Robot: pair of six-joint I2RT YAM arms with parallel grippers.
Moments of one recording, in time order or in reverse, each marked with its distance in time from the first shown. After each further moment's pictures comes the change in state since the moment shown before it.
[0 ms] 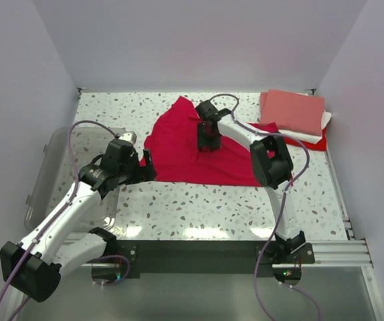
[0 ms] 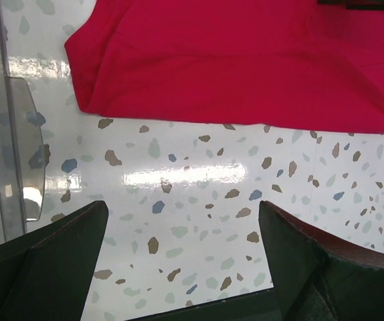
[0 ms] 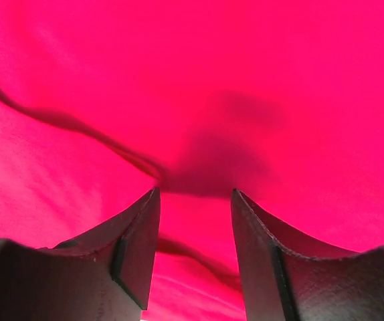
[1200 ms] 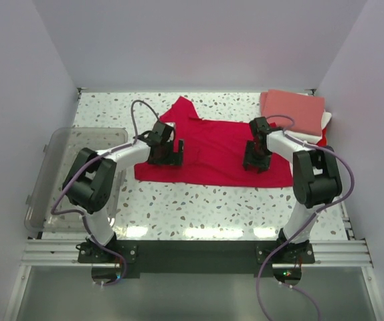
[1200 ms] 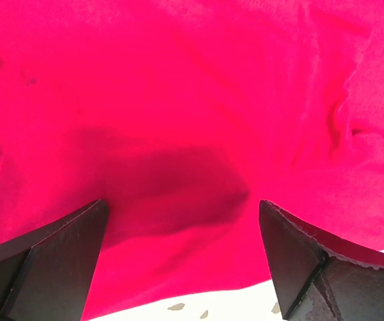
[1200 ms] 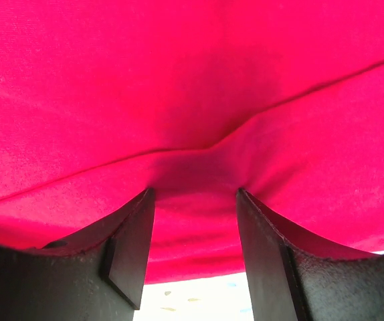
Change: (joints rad) left arm -0.047 0.853 0.291 0.373 0.046 0.139; right arm -0.332 -0.453 -0.711 0.093 0.009 -0.072
